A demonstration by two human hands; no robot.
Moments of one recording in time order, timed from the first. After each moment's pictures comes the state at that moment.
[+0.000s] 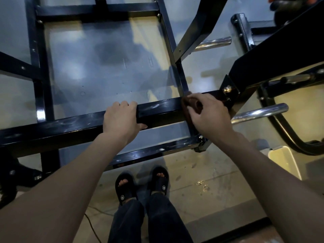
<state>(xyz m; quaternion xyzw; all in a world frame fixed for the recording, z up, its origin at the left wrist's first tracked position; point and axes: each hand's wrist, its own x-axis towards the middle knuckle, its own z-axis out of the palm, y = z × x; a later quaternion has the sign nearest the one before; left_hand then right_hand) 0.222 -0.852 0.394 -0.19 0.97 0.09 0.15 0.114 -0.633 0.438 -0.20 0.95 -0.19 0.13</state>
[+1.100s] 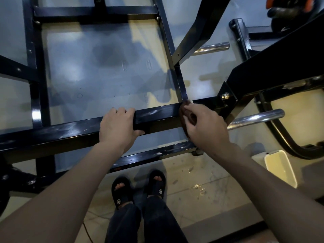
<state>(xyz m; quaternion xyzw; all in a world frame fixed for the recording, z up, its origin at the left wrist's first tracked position) 0.225 -0.852 0.391 -0.19 0.97 0.11 0.14 0.124 -0.637 0.443 -0.22 0.96 -0.15 0.12</state>
